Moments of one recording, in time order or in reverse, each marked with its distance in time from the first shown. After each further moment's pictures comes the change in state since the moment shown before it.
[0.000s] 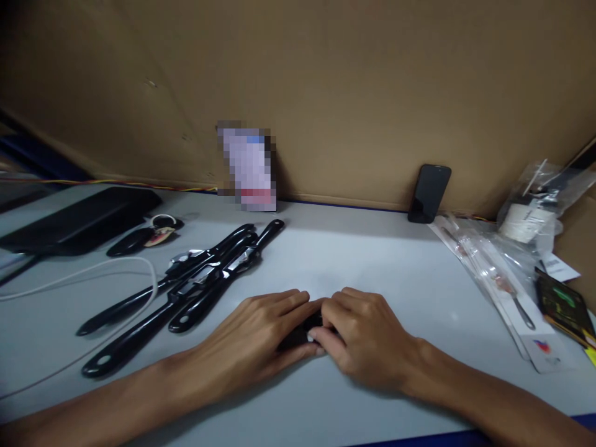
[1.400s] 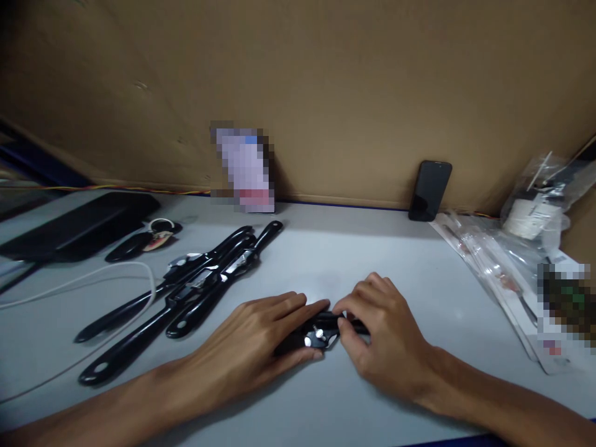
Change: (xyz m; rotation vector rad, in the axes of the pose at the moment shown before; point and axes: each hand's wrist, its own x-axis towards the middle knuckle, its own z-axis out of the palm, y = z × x) left_hand -0.002 -0.002 -0.001 0.011 -0.015 0.022; right_hand -0.009 -0.004 -0.018 0.052 0.130 0.132
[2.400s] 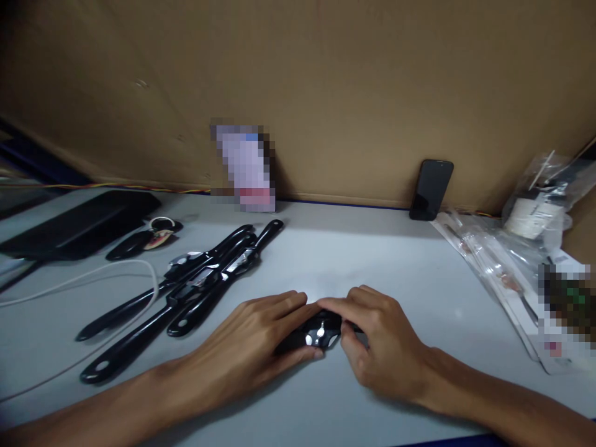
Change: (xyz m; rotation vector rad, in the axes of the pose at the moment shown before) left_hand 0.000 0.002 -0.002 -0.010 -0.043 -0.029; right_hand 0.001 -0.001 0.002 0.176 -0.122 0.049
